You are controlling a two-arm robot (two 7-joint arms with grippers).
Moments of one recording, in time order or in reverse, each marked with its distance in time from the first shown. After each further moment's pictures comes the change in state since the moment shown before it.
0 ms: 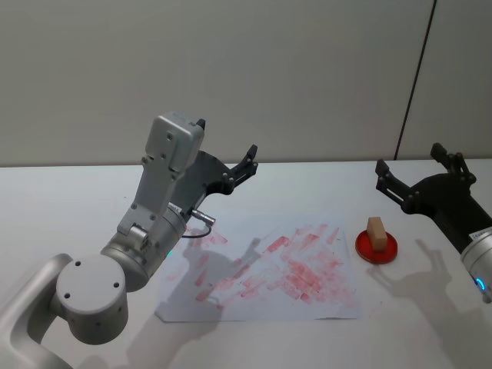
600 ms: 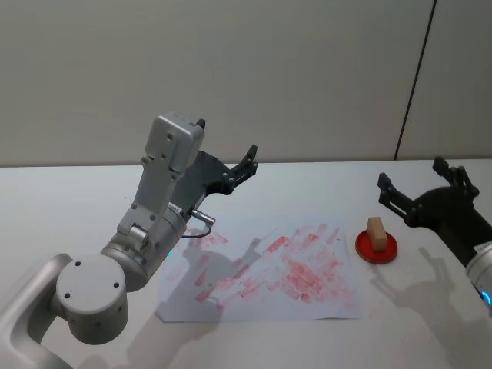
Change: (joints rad) left arm 0.000 0.000 0.000 0.000 0.000 0.000 0.000; right arm -0.045 0.021 0.005 -0.046 0.019 0.041 -0.012
